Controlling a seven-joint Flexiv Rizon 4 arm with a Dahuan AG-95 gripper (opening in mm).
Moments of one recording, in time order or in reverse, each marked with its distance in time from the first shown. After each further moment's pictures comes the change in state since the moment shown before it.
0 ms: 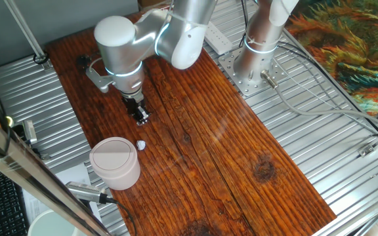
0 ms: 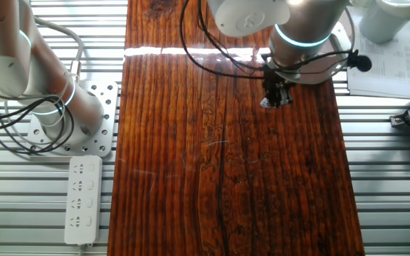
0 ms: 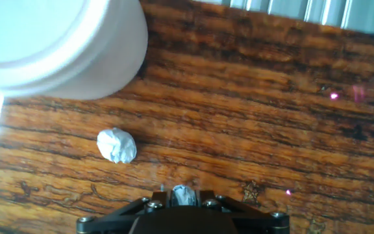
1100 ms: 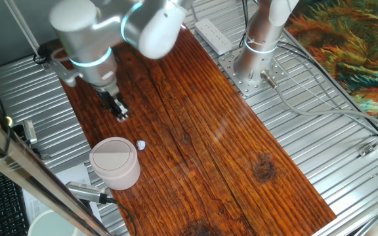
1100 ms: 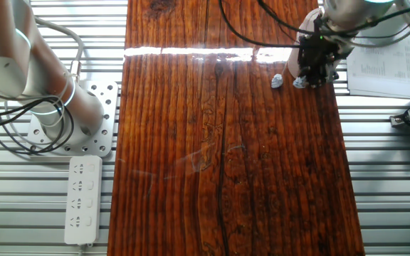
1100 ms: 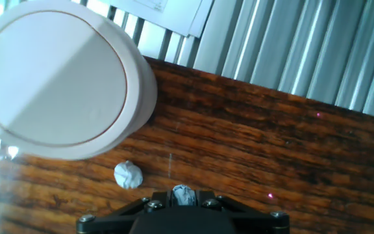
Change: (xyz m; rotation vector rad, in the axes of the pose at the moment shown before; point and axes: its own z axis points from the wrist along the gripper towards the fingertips) arm -0.057 -0.009 -0.098 -0.005 0.039 -0.091
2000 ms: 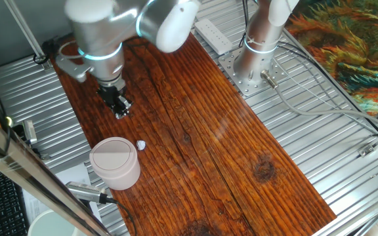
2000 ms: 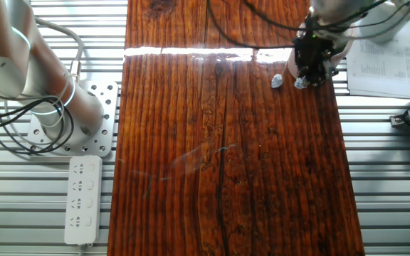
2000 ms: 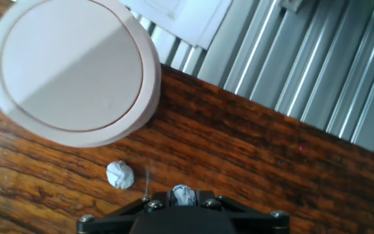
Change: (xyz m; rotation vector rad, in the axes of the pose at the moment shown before) arm -0.001 0.002 -0.008 0.048 -0.122 -0.118
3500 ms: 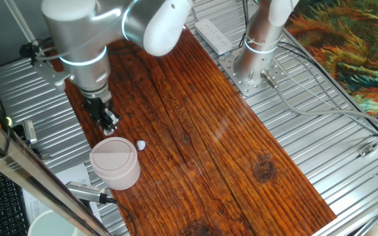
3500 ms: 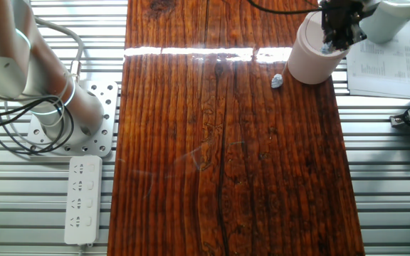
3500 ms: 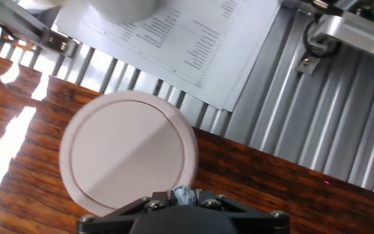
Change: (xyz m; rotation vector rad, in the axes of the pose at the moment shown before) arm -0.082 0.044 -0.026 -0.048 -0.009 0.060
